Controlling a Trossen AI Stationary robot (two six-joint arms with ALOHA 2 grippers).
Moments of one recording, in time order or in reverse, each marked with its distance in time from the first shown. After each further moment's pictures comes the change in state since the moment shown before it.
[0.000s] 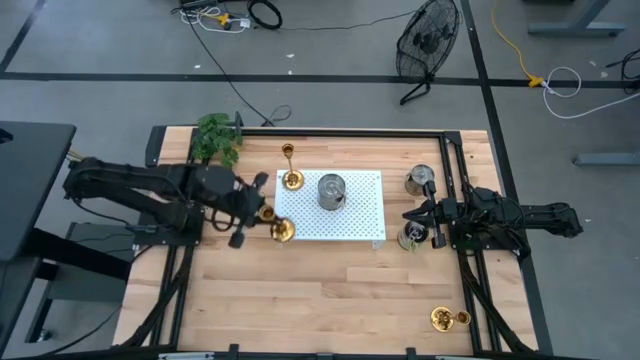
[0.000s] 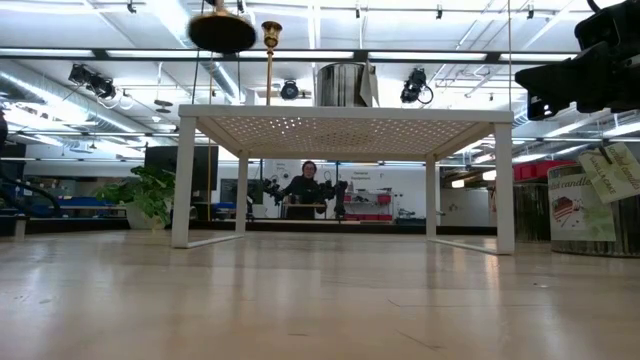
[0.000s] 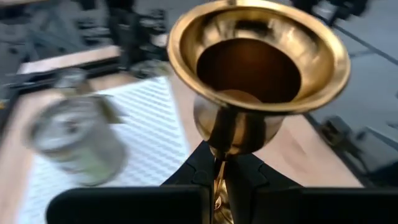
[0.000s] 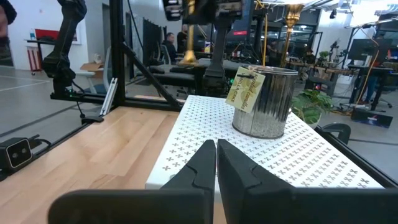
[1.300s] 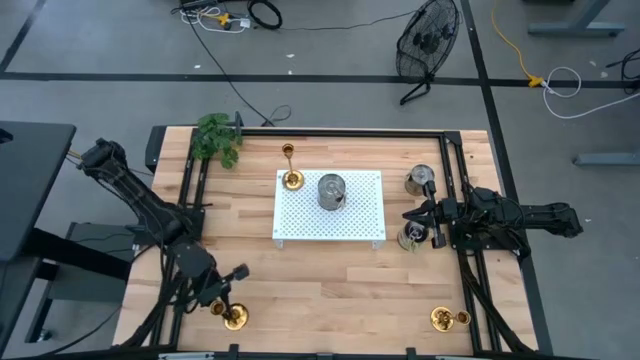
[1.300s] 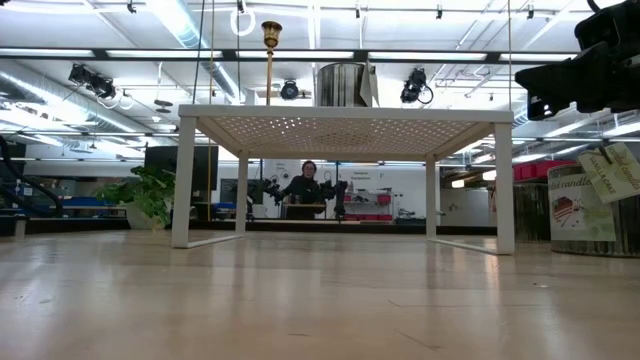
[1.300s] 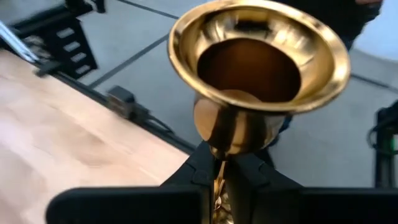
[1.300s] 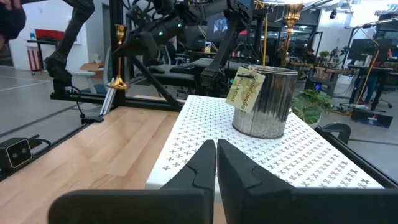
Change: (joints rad) left arm -0.617 0.020 -0.300 0.293 0.146 -0.007; right arm 0.000 0.000 0.000 0.000 0.000 0.000
